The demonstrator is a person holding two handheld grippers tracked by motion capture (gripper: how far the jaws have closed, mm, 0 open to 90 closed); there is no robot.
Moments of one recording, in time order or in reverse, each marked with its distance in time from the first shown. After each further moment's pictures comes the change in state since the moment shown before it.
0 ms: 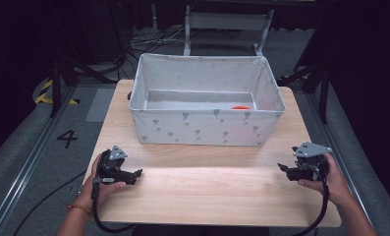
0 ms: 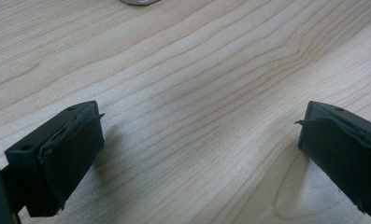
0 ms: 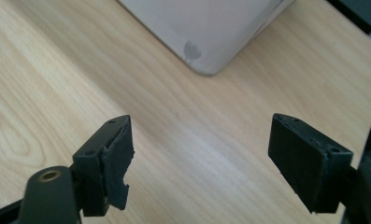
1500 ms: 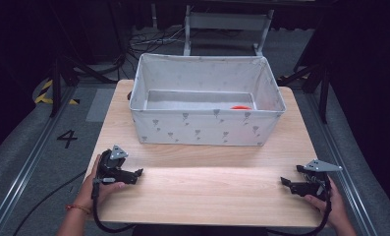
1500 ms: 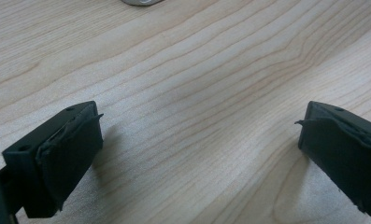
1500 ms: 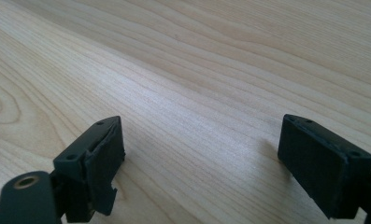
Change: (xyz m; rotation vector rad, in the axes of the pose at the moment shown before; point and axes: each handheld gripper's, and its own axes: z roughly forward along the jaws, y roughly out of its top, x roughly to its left) left arm -0.001 0.001 0.002 -0.007 0.012 -0.014; right arm 0.003 -0.080 0.028 -0.068 0.083 0.331
